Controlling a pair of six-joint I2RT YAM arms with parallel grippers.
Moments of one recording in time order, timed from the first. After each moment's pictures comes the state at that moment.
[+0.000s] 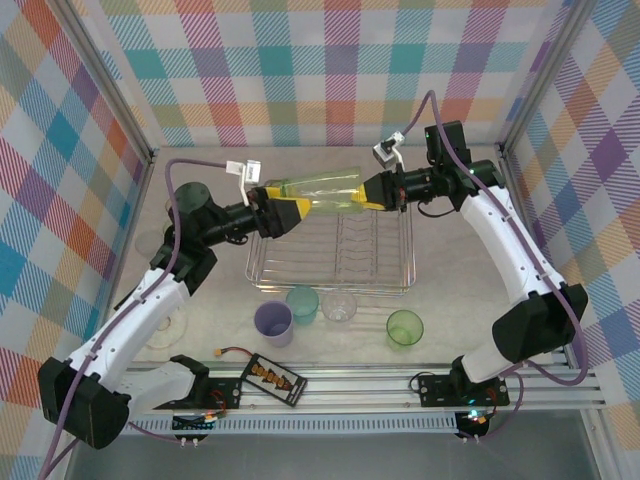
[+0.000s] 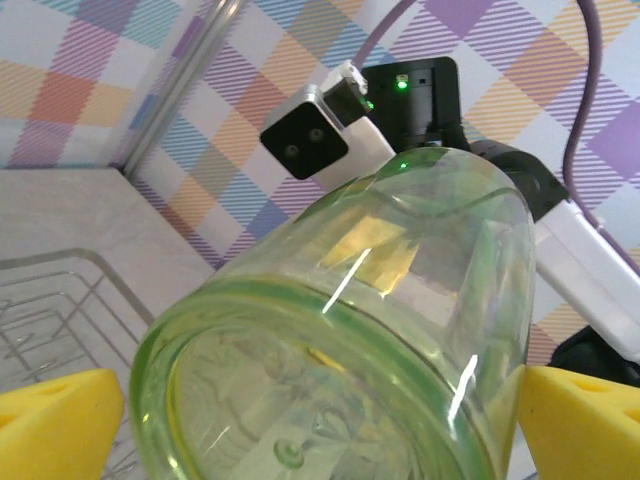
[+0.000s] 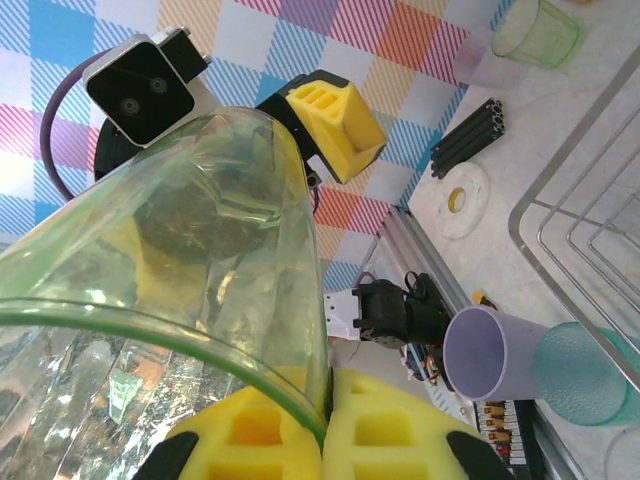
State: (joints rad) left arm -0.42 1.10 0.97 0.18 0.75 -0.69; right arm 0.31 1.53 1.60 -0.85 -1.30 0.44
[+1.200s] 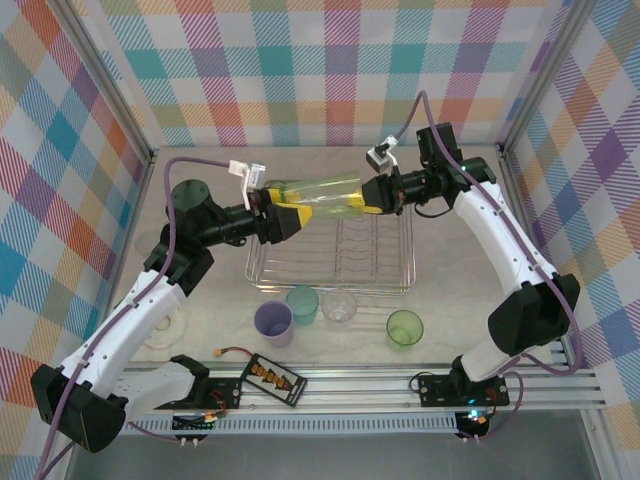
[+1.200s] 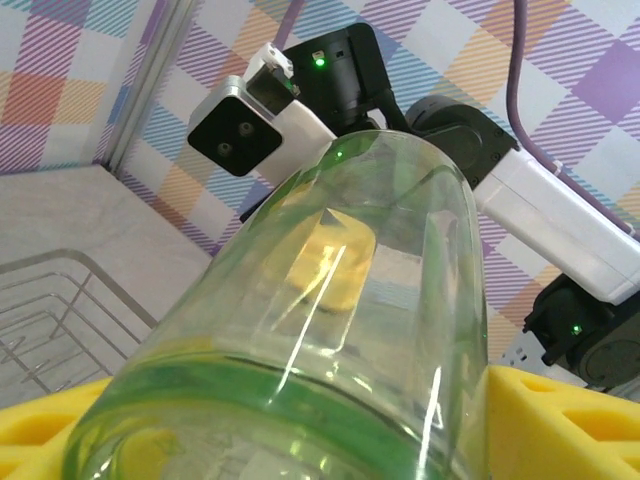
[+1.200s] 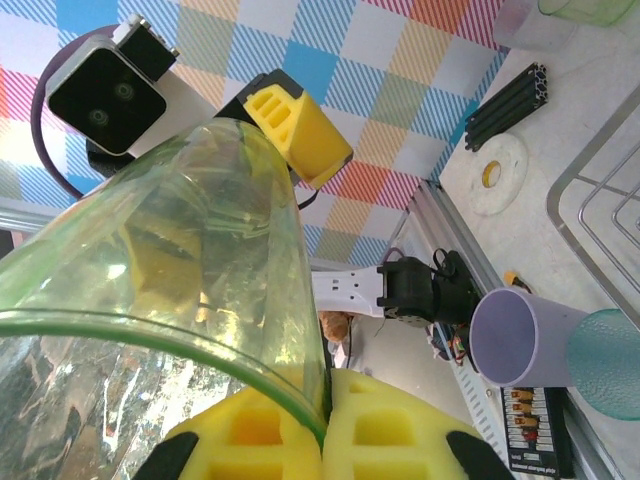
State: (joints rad) left arm -0.46 1.07 1.04 0.04 0.78 -0.56; right arm 0.32 1.58 1.62 -0.93 -1.38 0.35
